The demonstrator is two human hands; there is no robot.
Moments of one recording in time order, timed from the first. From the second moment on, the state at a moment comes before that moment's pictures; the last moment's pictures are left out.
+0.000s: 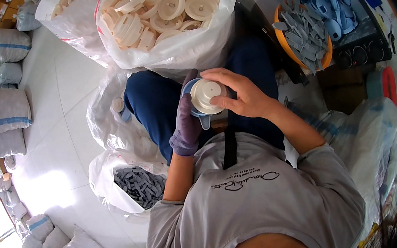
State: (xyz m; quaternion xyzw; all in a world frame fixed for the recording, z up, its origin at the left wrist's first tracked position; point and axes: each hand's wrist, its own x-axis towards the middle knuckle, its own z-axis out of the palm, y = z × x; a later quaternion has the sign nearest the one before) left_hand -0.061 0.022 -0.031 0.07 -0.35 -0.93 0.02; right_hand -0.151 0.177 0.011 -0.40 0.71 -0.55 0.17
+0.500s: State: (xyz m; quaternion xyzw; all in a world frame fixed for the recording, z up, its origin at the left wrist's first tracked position) left_hand -0.049 0.027 -0.040 0.12 -0.40 -0.91 -0.02; right_hand -0.141 0.189 0.022 -0.40 0.71 -0.55 0.16
